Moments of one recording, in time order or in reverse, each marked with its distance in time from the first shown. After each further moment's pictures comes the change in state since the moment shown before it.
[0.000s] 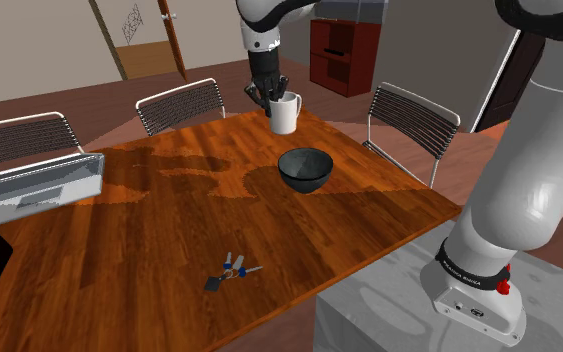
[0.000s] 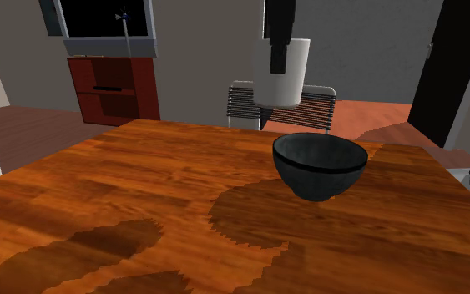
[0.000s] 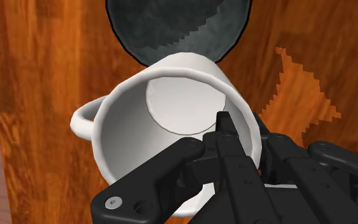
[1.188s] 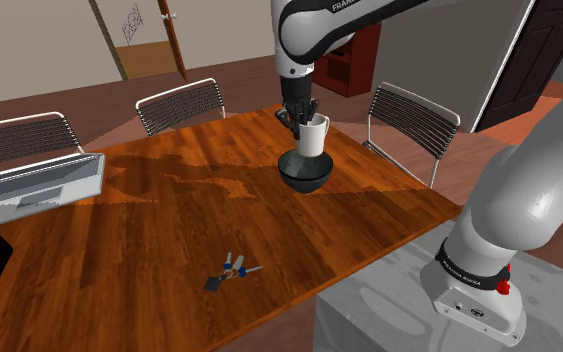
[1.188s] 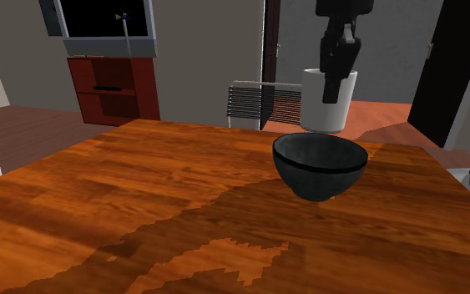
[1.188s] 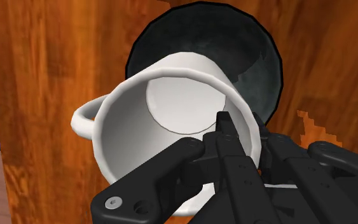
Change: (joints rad) arm -0.005 -0.274 -0.010 -0.432 0.024 0.159 -0.020
